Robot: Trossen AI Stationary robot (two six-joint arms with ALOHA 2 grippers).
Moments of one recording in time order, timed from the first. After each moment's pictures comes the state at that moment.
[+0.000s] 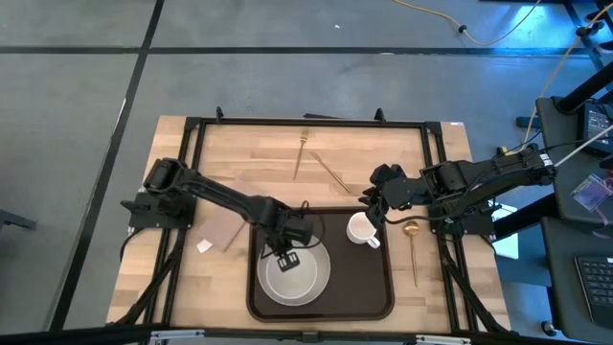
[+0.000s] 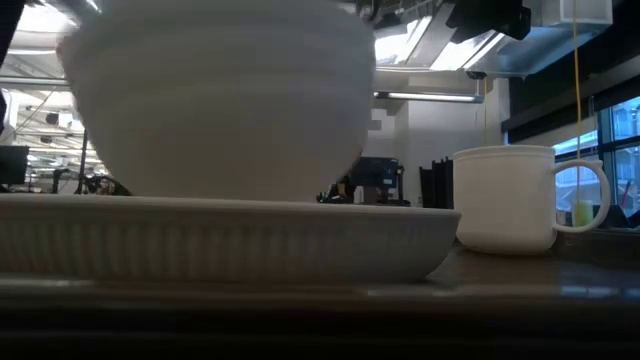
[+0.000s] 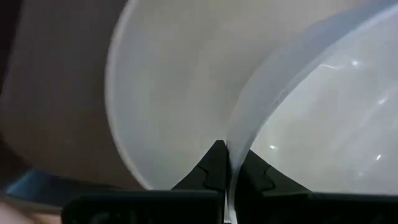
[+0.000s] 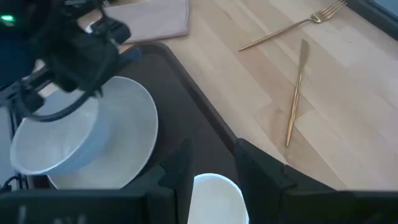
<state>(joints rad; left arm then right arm) -0.24 1.87 1.44 -0.92 0.15 -0.75 0.26 1.20 1.19 -0.86 0.36 0.73</state>
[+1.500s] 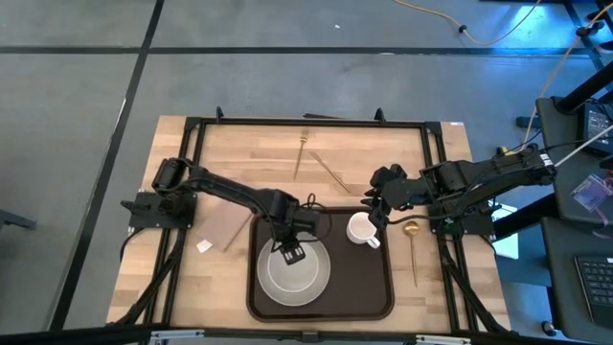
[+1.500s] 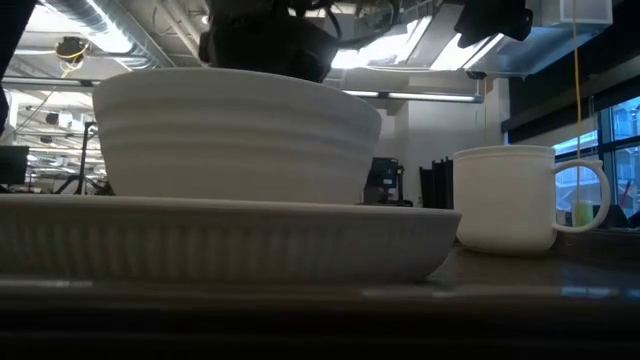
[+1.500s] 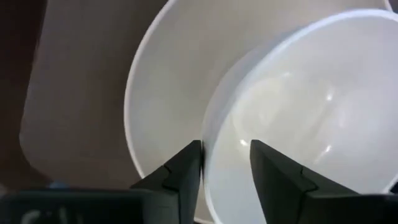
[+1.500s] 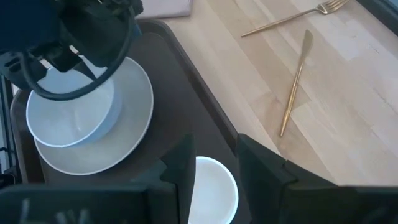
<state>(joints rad) -0.19 1.92 1.53 -1.00 0.20 -0.68 0.26 1.20 1.19 -0.90 0.34 0.67</state>
